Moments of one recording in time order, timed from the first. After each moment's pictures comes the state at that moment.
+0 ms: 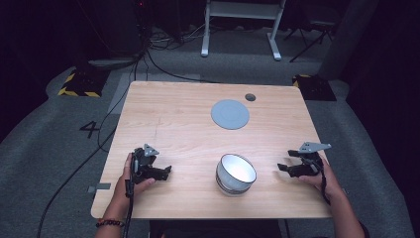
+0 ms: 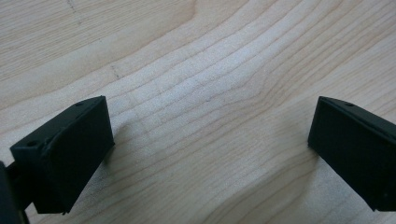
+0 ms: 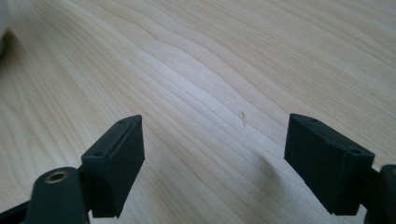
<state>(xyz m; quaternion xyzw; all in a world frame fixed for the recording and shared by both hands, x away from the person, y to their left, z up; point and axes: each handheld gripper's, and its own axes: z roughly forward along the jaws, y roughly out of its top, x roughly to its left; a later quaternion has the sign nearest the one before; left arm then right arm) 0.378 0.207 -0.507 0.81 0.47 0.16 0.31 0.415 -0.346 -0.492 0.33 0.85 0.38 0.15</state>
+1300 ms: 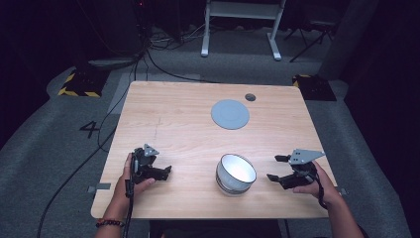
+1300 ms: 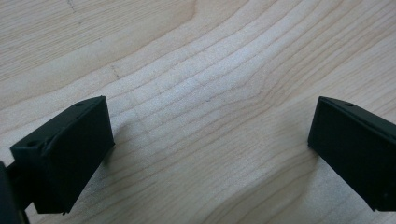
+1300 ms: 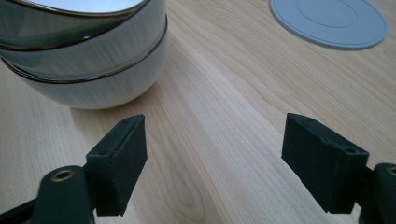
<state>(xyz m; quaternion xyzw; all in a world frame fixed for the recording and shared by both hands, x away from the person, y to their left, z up) 0.378 0.207 -0.507 0.81 0.47 0.16 0.31 0.370 -0.295 -0.450 0.21 0.88 0.40 0.14</state>
